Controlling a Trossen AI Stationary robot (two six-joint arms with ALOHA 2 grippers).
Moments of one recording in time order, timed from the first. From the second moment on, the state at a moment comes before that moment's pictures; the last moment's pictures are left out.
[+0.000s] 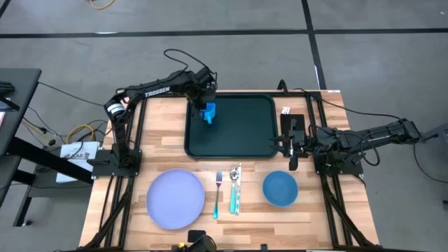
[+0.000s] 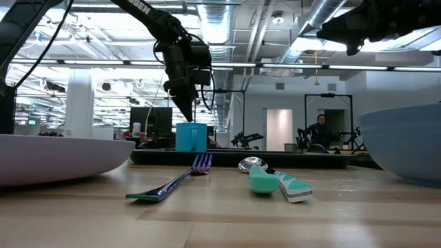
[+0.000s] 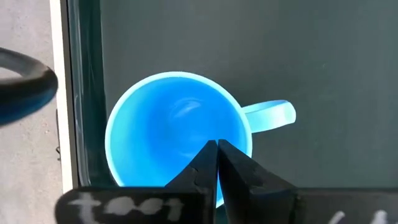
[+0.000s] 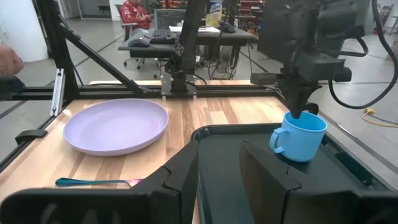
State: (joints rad) left arm 0.63 1.90 1.57 -0.91 0.12 0.65; right arm 0.15 0.61 0.38 0.08 0.24 -0.03
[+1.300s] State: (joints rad) left arm 0.64 1.90 1.57 -0.87 0.12 0.58; right arm 0.15 0.61 0.38 0.09 0.24 -0.03
